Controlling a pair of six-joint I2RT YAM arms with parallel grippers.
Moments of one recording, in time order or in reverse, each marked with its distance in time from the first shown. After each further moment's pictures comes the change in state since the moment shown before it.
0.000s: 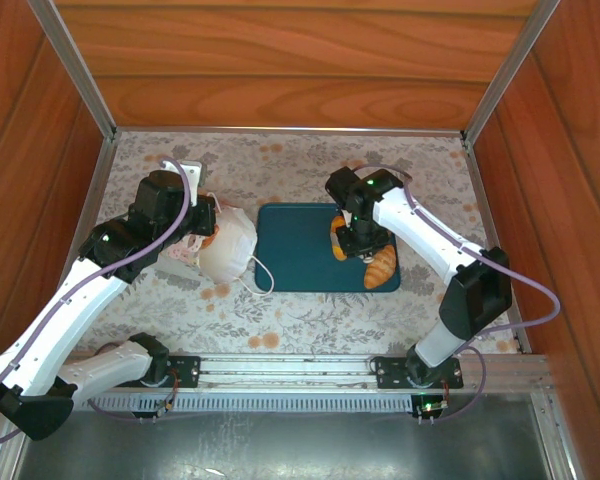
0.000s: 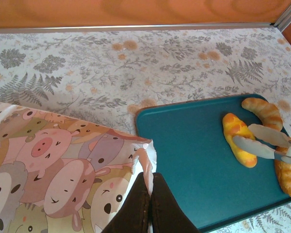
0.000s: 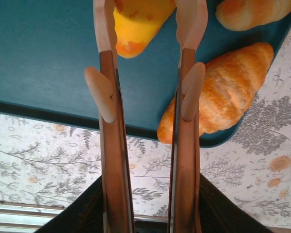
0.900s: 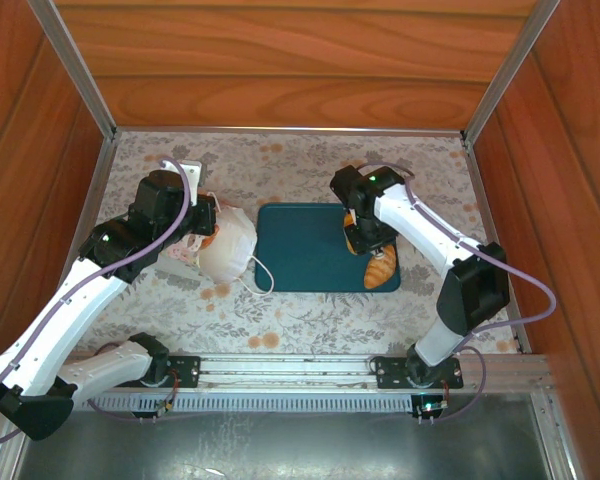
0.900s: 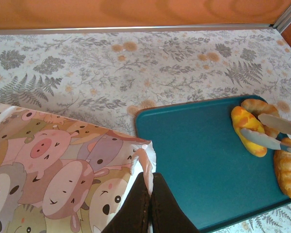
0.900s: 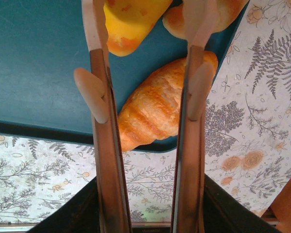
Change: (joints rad) left arm 0.000 0.000 0.000 0.004 0.000 0.000; right arm -0.042 0.021 0.001 -0.018 0.130 -0.087
